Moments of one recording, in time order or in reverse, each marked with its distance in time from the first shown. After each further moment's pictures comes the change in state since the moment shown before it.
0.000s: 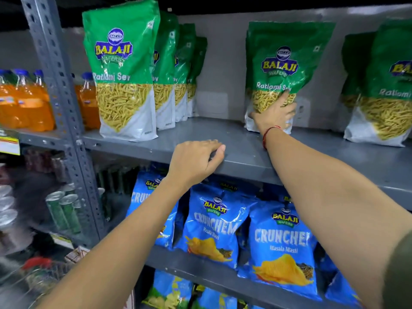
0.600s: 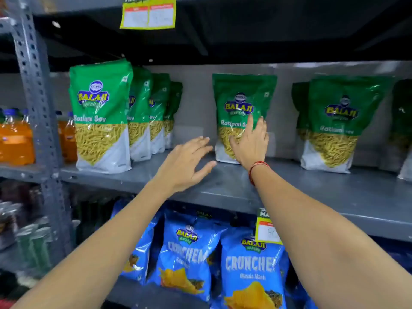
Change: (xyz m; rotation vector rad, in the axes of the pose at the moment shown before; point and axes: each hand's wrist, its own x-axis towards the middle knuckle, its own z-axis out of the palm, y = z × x) left_hand 0.047 0.050 -0.028 -0.005 -0.068 0.176; right_hand -0.004 0.020 -0.063 -0.217 0.056 -0.479
